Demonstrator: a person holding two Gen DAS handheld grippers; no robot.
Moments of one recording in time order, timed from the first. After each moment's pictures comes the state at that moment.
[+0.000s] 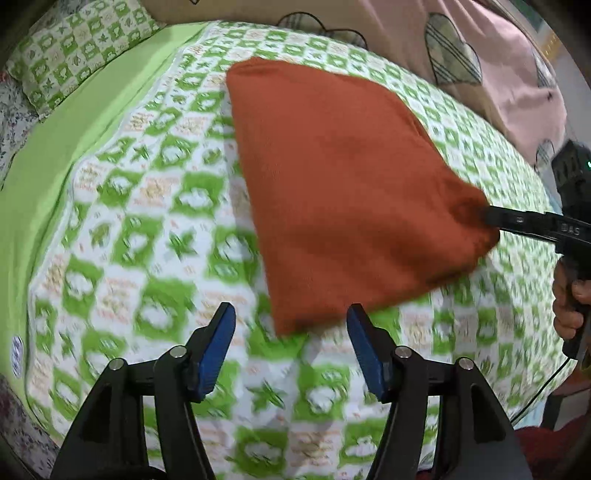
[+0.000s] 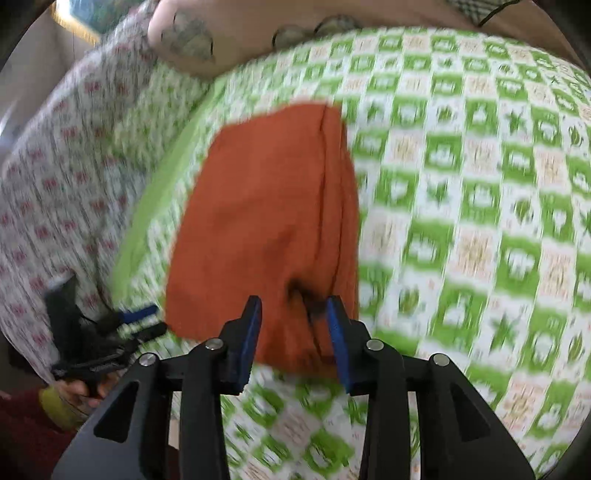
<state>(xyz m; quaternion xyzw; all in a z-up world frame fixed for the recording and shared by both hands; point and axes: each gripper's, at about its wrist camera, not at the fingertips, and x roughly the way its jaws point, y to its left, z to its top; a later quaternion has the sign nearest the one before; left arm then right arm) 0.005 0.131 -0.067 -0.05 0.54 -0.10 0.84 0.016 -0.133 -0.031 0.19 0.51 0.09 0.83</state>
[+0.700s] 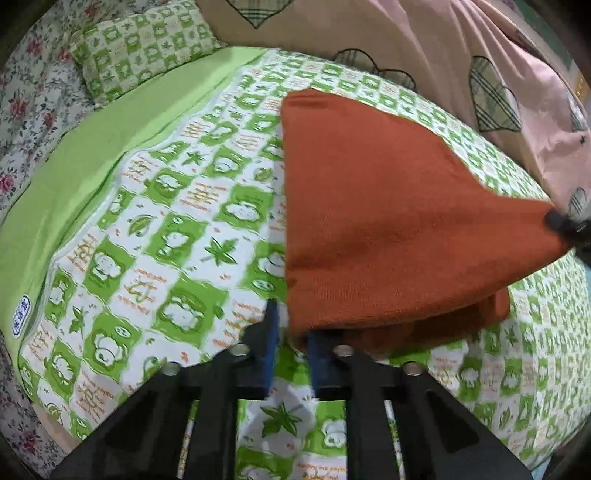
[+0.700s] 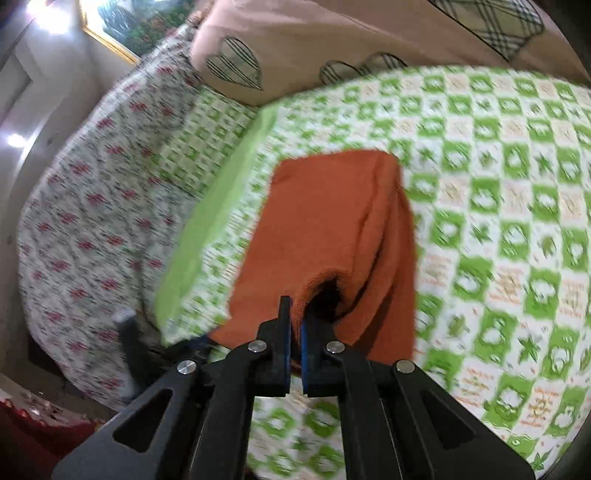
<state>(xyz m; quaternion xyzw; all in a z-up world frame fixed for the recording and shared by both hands) -0.006 0.140 -0.071 -0.08 0.47 0.00 0.88 0.010 -0.123 0.008 0.23 0.45 0.13 0.85</state>
